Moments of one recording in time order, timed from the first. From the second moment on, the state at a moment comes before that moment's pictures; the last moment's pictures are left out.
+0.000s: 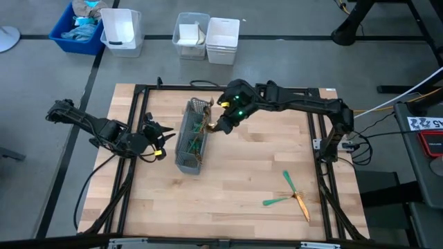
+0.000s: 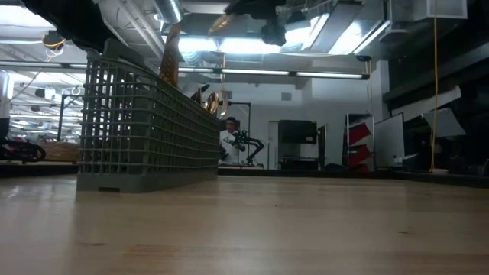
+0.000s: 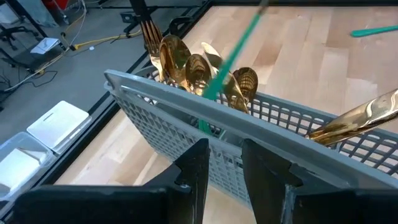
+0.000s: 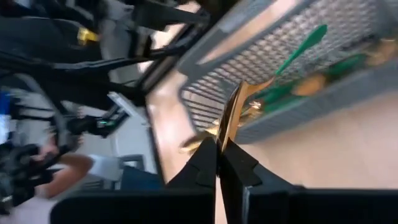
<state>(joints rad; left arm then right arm) -0.39 0.71 0.66 -0.65 -0.82 -0.37 -0.17 1.79 1.81 -0.70 -0.47 0.66</state>
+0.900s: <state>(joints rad) -0.39 0.75 0.55 -0.64 -0.82 -0.44 -0.17 1.93 1.81 -0.52 -0.32 0.73</state>
